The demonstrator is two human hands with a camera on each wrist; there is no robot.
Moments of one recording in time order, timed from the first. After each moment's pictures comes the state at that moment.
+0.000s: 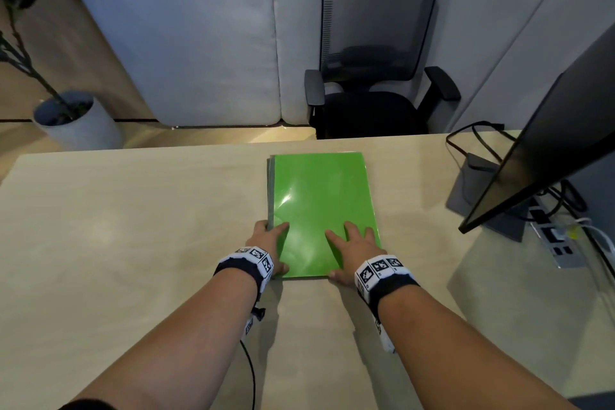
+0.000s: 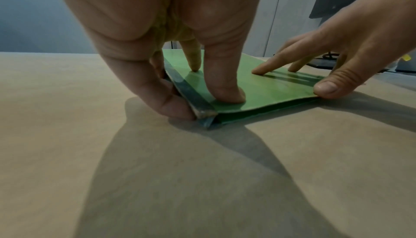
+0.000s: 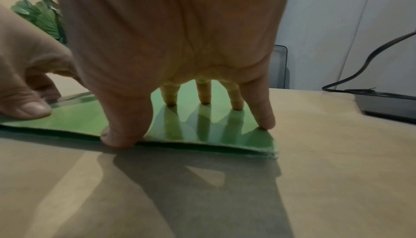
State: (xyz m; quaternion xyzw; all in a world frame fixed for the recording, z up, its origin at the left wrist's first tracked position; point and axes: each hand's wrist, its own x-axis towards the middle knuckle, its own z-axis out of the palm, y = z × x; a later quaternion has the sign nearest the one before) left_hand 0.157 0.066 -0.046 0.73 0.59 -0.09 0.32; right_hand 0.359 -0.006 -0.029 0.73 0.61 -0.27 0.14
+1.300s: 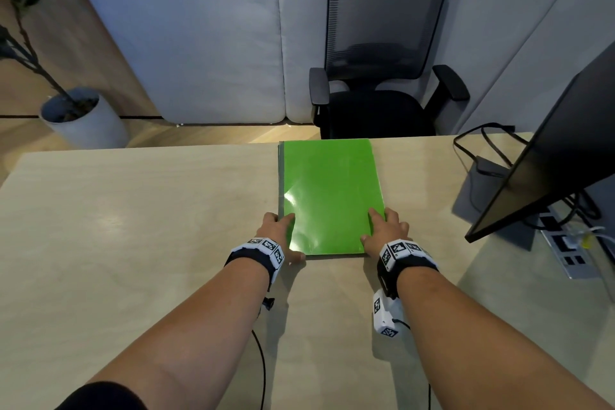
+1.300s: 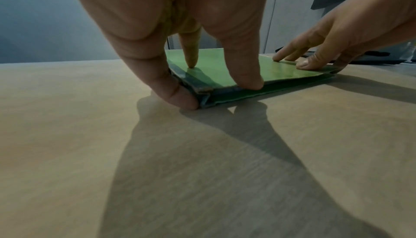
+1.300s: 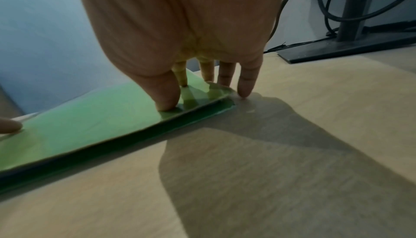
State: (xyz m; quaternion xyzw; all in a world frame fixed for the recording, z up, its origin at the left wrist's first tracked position) left_hand 0.184 0.082 -0.031 0.74 0.59 -0.09 0.31; right_hand 0.414 0.026 -0.035 0.84 0.47 -0.28 0.00
